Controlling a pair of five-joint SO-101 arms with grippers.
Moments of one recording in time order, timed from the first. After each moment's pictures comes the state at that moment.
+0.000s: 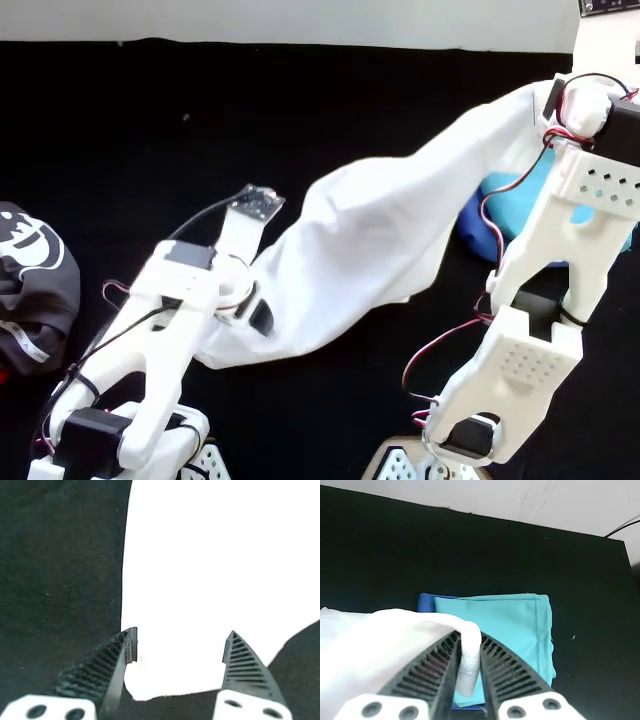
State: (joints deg) left arm 6.9 -21.6 53.0 53.2 -15.1; right arm 13.2 22.9 -73.8 96.7 23.9
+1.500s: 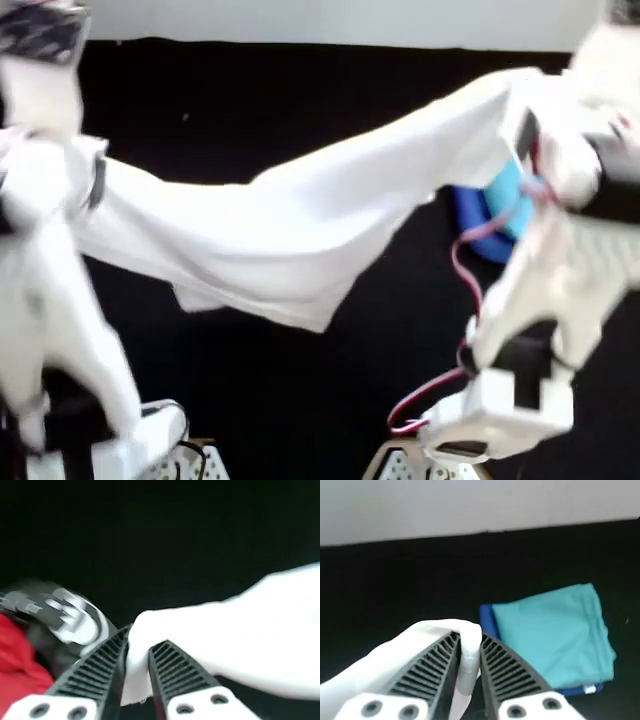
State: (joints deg) left arm -18.9 -13.2 -23.3 96.5 -21.4; right arm 4.7 5.3 -61.3 100.5 3.0
